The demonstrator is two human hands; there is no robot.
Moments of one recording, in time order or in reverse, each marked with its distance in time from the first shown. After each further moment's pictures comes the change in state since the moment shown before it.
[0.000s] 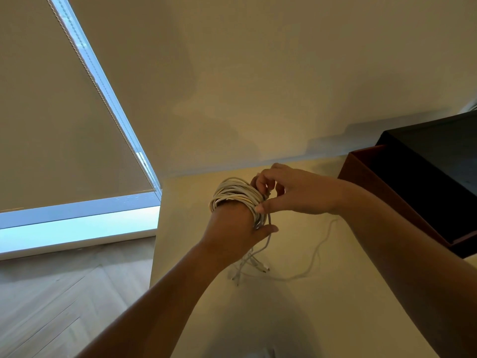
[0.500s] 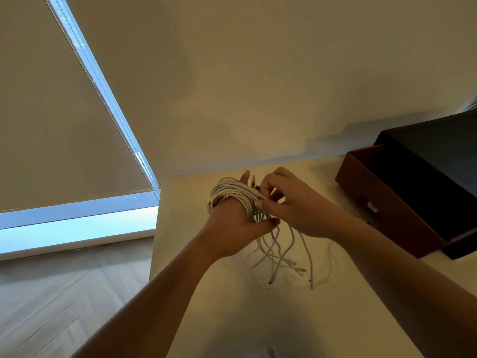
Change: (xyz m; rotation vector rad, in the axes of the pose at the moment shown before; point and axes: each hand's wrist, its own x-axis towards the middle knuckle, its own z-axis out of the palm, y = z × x) left_hand 0.006 0.000 -0.011 -0.406 -0.122 0.057; right_hand -0.009 0.008 0.033 0.056 0.310 -0.080
